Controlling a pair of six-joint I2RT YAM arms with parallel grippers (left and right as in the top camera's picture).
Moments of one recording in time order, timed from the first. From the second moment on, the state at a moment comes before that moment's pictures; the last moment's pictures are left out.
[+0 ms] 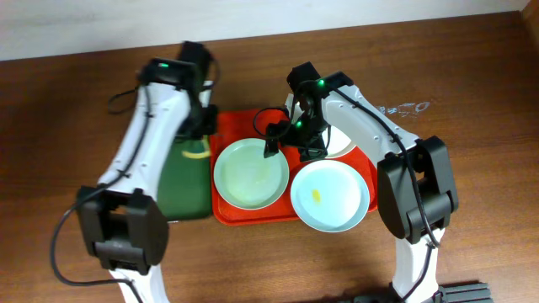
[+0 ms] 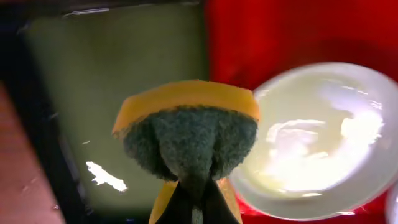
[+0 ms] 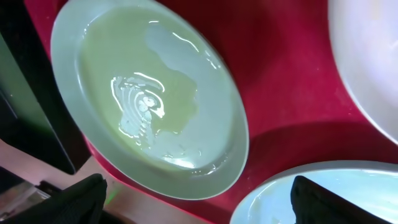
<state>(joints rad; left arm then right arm) -0.26 2.06 1.93 -1.36 -0.06 -0.18 0.34 2.08 1.65 -1.10 -0.46 0.36</state>
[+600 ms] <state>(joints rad) -0.04 2.05 1.53 -1.06 -0.03 -0.11 0.45 2.08 1.50 -0.91 -0.21 0.39</state>
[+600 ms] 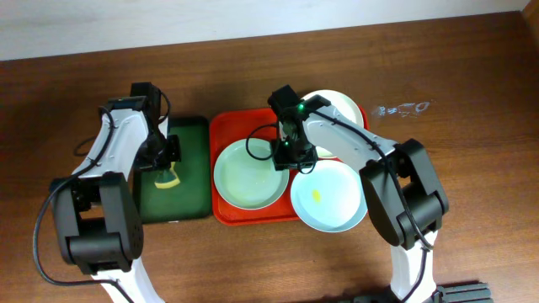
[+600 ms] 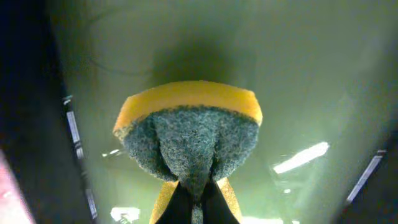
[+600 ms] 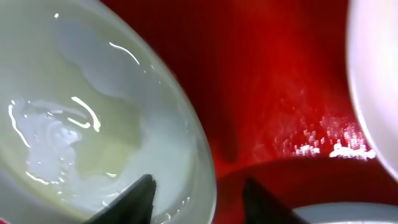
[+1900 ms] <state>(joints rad) -0.03 1.43 1.56 -1.27 -0.02 -0.11 0.62 2.13 2.01 -1.00 -0.12 0.50</state>
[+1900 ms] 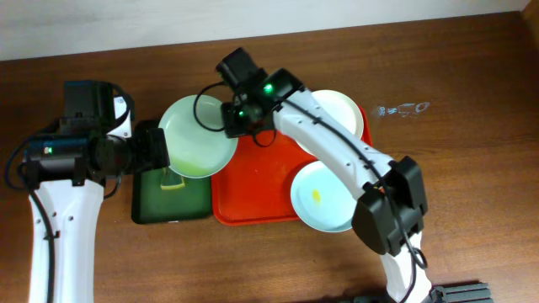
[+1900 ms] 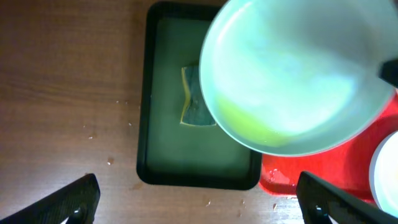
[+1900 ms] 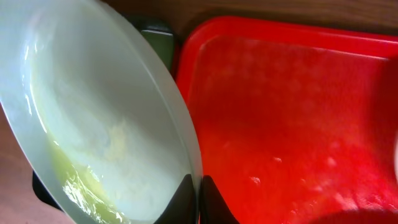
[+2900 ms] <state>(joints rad) -0.03 1.43 1.56 -1.28 -0.02 -0.11 0.95 2.14 2.11 -0.78 0.93 0.14</state>
